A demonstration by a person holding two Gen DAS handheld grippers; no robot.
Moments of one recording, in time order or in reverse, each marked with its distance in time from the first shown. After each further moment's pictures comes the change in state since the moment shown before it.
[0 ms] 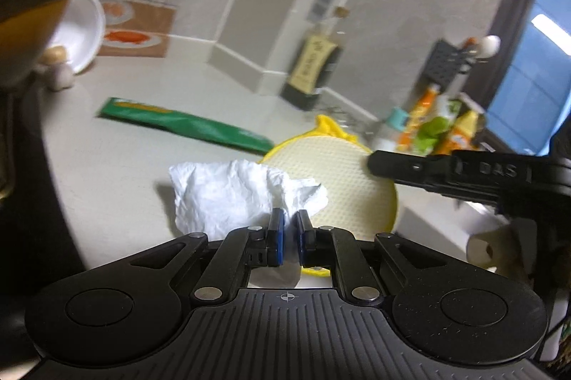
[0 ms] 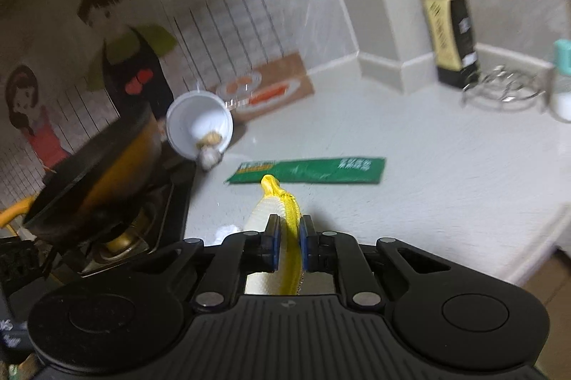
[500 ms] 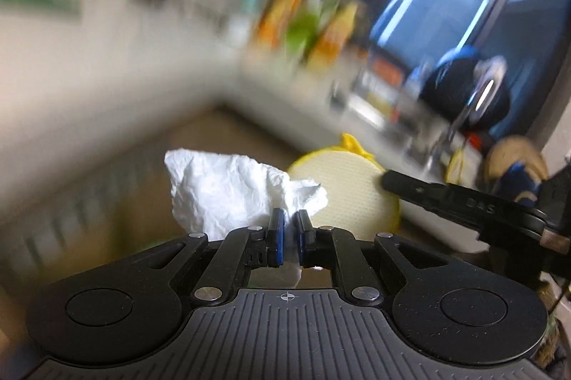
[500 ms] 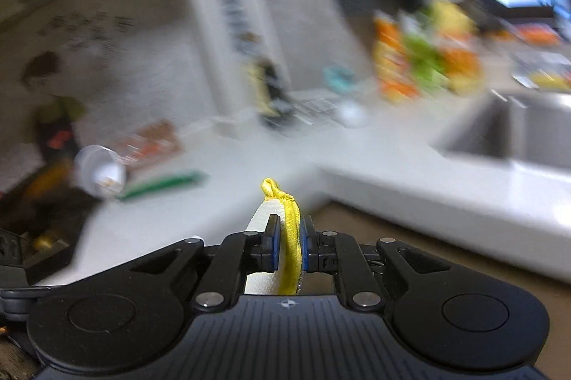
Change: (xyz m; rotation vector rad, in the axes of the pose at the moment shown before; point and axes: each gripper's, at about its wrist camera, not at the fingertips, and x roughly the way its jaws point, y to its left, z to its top) left arm 0.069 -0.120 -0.158 0.051 0.246 -0.326; right arm -0.186 -0.122 -0.174 0.173 -0.210 -0.407
